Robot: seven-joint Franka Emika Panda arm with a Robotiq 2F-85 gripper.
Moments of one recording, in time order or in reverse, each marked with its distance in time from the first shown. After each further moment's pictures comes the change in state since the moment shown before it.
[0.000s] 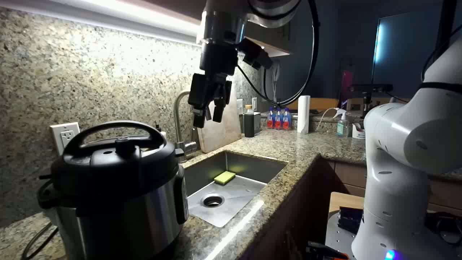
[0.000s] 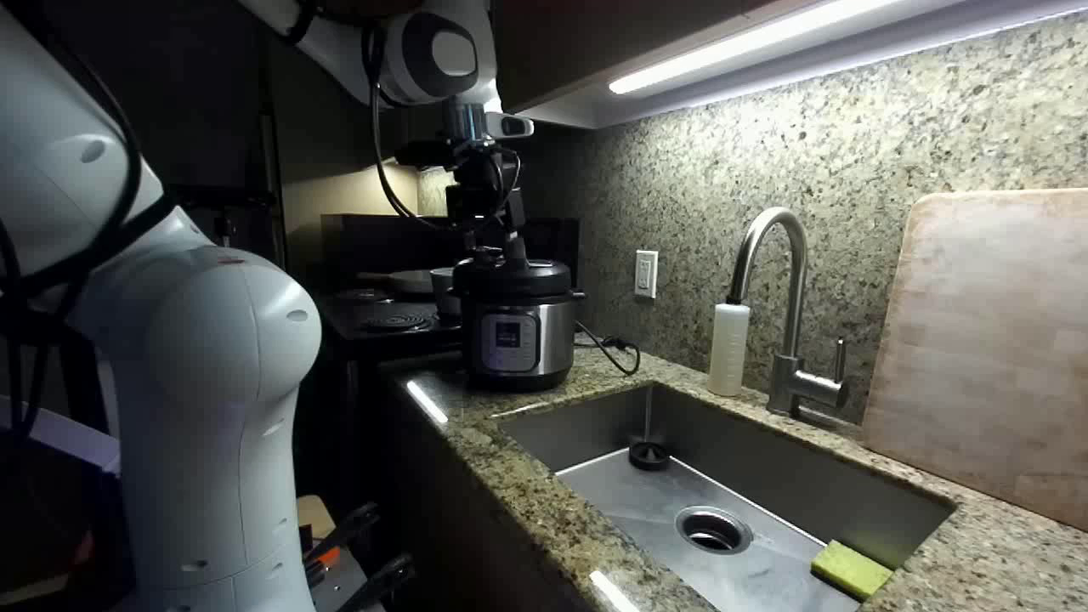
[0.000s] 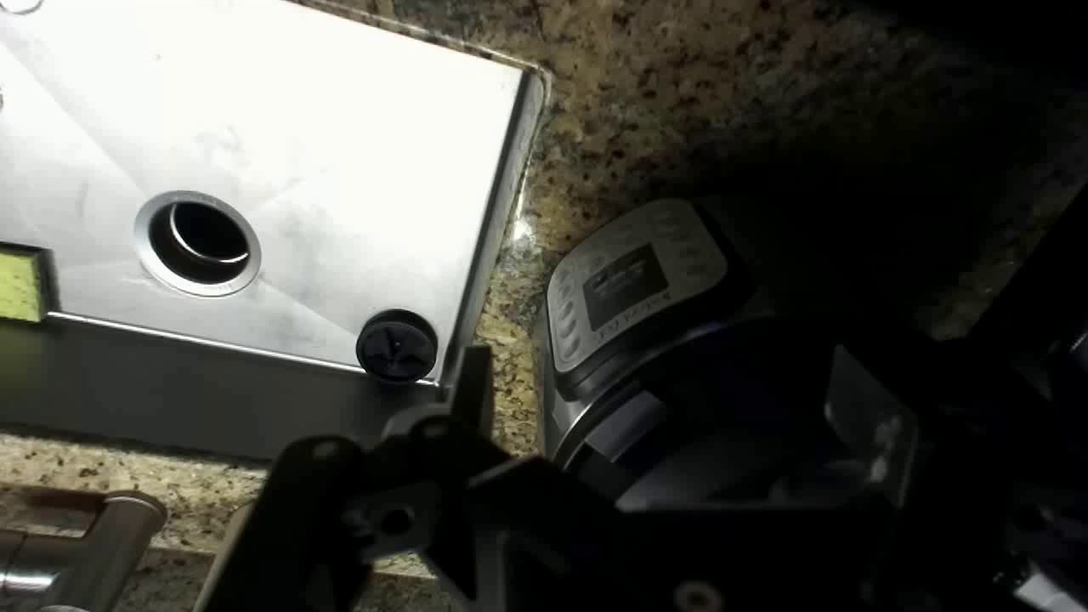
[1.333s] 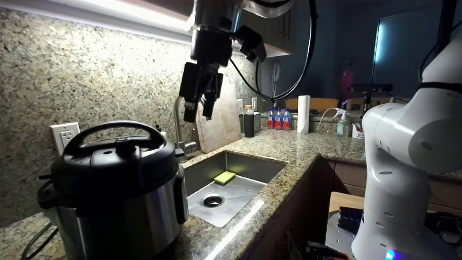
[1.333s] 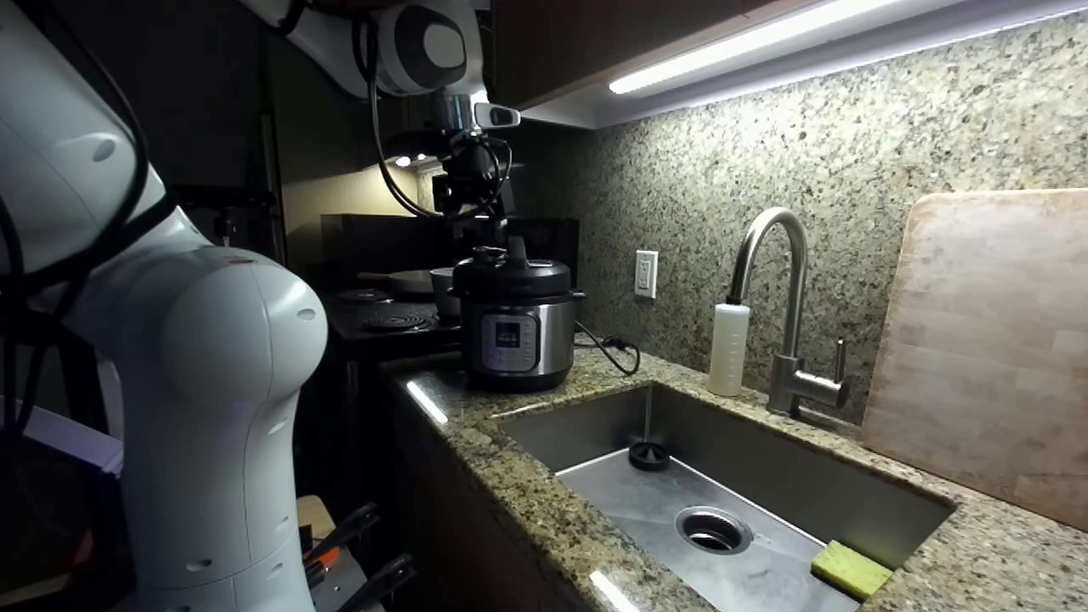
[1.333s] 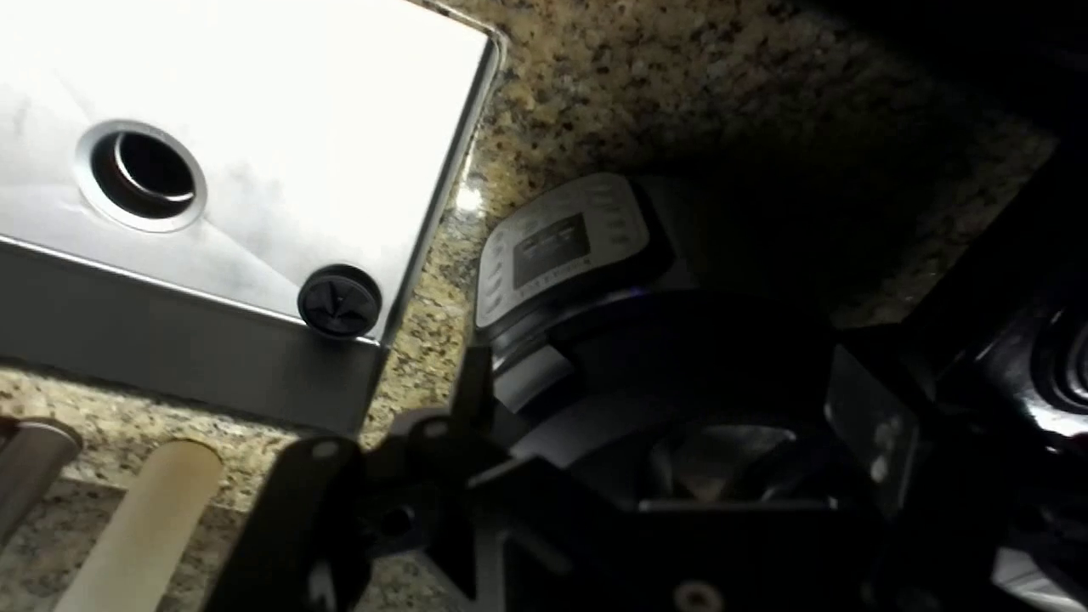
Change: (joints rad) arm 0.054 0.022 0.014 0.055 -0.001 -0.001 -0.045
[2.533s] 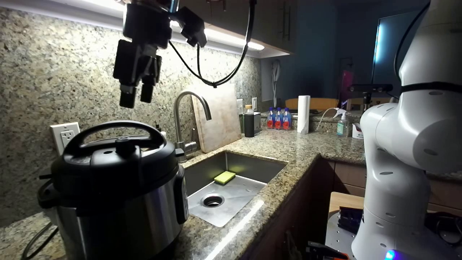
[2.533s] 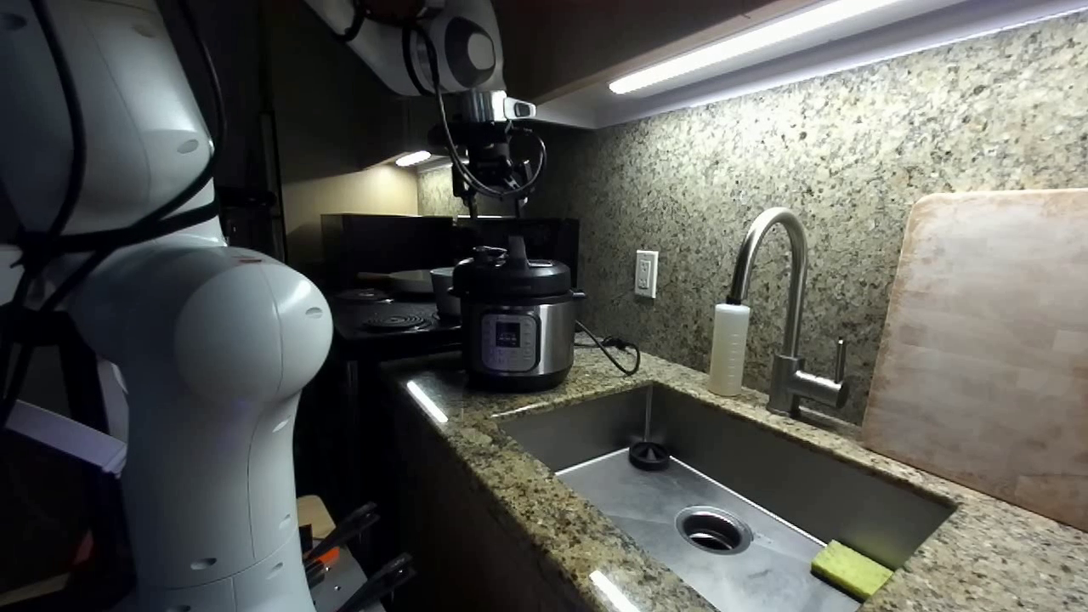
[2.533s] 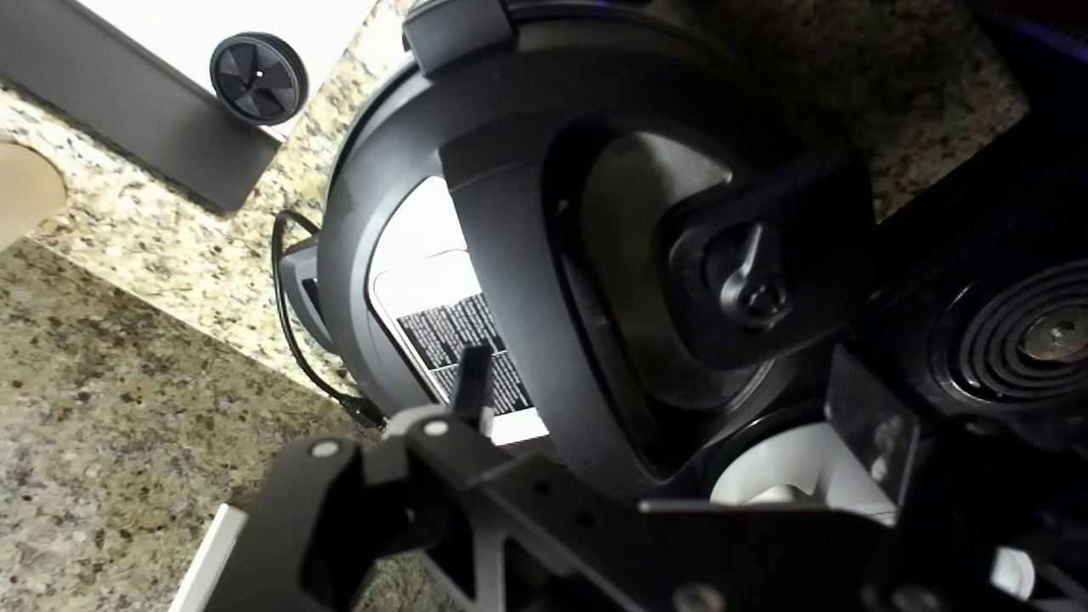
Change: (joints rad) arm 0.042 0.337 0.009 0.358 -0.088 0.010 -0.207
